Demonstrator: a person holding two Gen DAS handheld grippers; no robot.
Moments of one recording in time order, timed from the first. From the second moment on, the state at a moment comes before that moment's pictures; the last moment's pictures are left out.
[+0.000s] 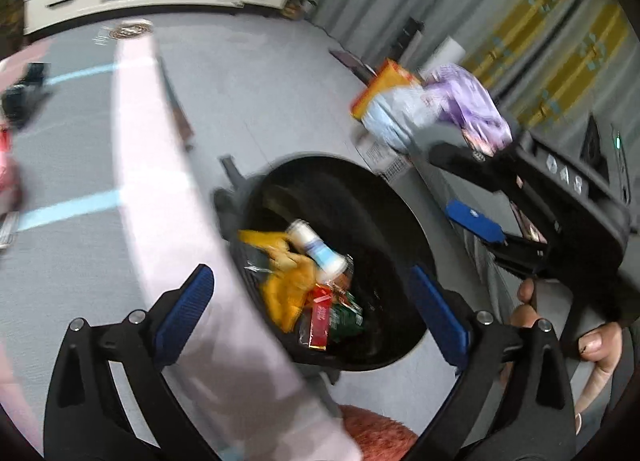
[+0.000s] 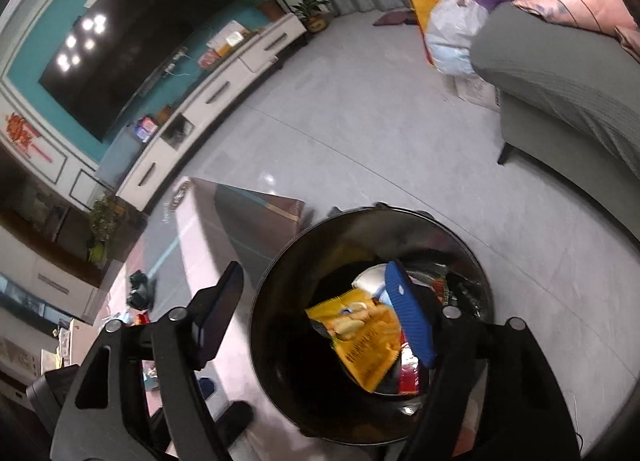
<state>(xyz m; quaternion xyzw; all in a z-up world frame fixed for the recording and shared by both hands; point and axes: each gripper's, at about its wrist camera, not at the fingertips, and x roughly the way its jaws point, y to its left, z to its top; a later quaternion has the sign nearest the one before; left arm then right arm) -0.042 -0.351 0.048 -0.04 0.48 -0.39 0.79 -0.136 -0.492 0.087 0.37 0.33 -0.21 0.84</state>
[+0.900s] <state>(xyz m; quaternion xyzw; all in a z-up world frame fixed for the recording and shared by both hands) 0.075 -0.003 0.025 -0.16 0.46 -0.06 0.87 0.051 -0.178 0.071 0.13 0.45 0.06 0.88</state>
